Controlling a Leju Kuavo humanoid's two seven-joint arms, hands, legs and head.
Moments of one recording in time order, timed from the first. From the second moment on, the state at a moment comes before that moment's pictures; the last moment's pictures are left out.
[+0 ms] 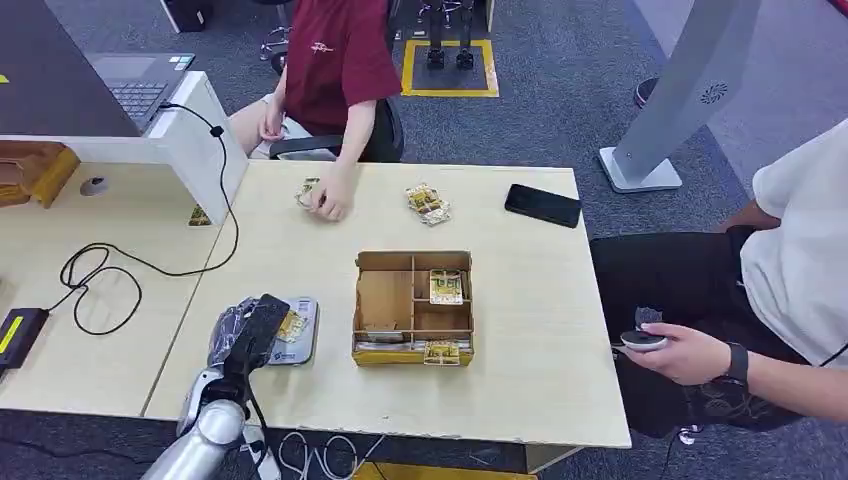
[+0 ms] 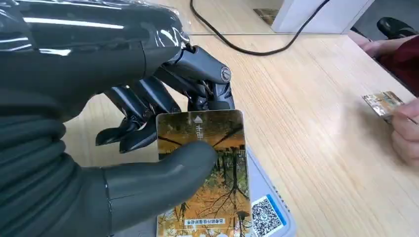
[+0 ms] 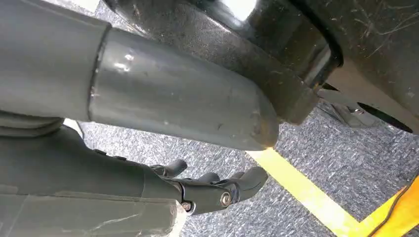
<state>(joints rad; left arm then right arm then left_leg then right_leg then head) -0.23 0.12 -0.19 -1.12 -0.43 0.37 0.03 0.01 0.09 0.13 -0.17 0.51 -0.21 -0.04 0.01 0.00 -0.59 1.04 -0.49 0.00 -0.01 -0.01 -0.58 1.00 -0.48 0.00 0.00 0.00</state>
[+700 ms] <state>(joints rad) -0.23 0.12 -0.18 -1.09 -0.53 0.40 0.02 0.01 0.10 0.13 -0.17 0.51 -0.21 -0.05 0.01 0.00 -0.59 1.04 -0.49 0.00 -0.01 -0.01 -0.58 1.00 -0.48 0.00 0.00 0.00</state>
